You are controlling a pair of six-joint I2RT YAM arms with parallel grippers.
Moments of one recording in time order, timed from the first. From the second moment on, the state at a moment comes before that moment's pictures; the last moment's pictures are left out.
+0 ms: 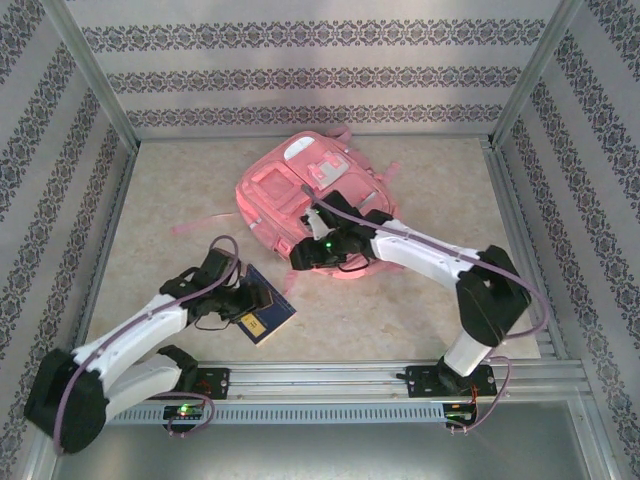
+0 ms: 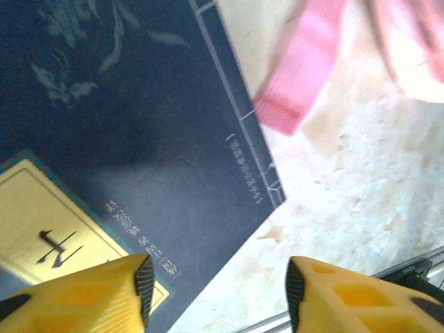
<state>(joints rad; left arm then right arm) -0.48 0.96 0.50 -0.59 0.35 -0.91 0.76 1.70 1.25 -0.57 -0.45 0.54</state>
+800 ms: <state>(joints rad) -0.34 0.84 0.30 -0.59 0.14 -1.10 0.88 2.12 1.59 -0.69 -0.38 0.44</state>
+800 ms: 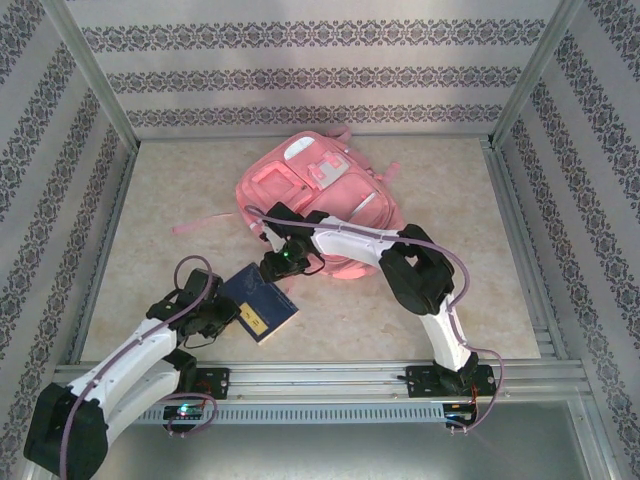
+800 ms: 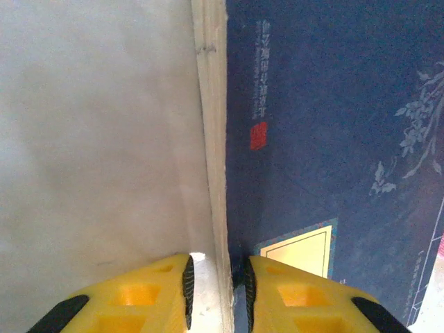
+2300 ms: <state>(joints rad) -0.31 0.79 0.26 -0.51 0.28 -1.09 0.92 2.11 1.45 -0.47 -0.77 0.57</state>
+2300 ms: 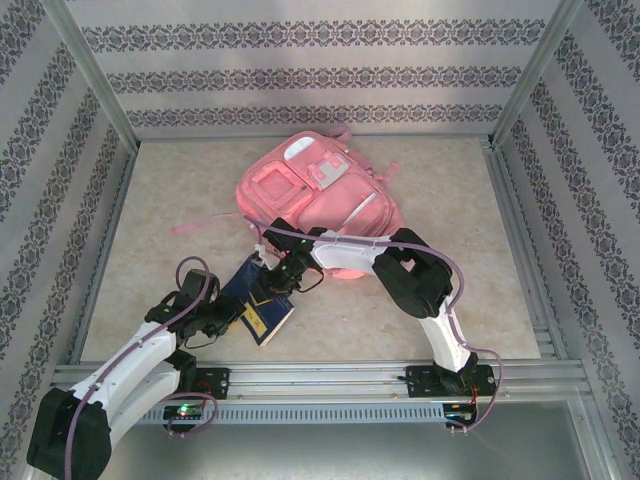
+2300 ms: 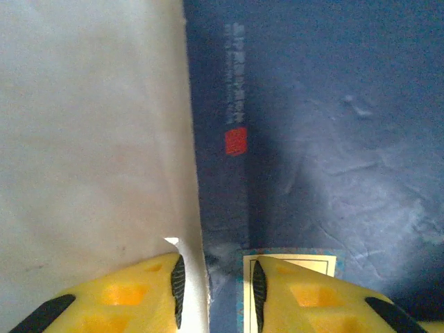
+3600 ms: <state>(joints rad) -0.37 1.17 0.71 0.50 0.92 -1.08 0.55 1.25 1.06 -0.28 -0.95 0.72</state>
